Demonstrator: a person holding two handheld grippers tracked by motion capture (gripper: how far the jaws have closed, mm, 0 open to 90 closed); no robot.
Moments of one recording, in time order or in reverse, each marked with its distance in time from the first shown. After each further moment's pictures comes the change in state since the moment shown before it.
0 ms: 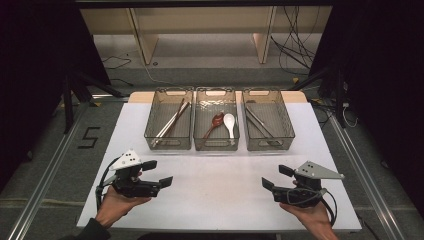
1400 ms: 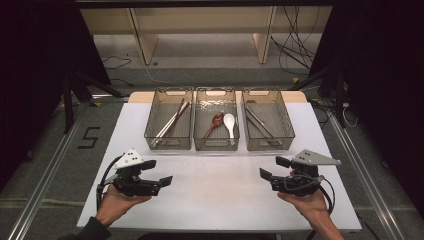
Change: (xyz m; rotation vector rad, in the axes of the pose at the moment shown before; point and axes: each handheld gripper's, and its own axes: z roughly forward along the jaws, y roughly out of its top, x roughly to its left) left arm 0.001 0.002 0.002 0.035 0.036 0.016; right arm -0.003 0.023 0.006 0.020 0.014 0.005
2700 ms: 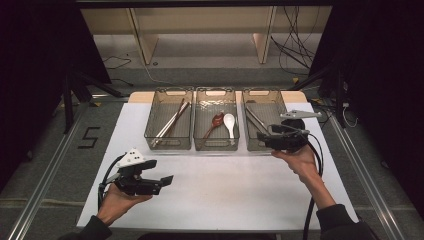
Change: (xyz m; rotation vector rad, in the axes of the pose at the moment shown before) left arm 0.002 0.000 0.006 0.021 0.014 0.003; right arm -0.050 0.073 0.061 0.092 -0.102 -0.001
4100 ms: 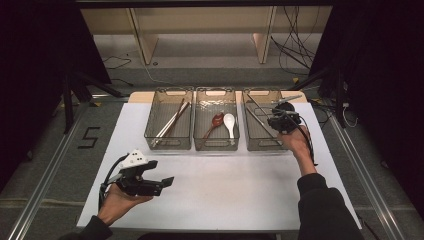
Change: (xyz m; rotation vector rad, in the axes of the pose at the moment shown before) left arm -0.002 -0.001 0.003 0.023 0.015 0.027; right arm -0.054 0.024 0.072 0.225 -0.226 -0.044
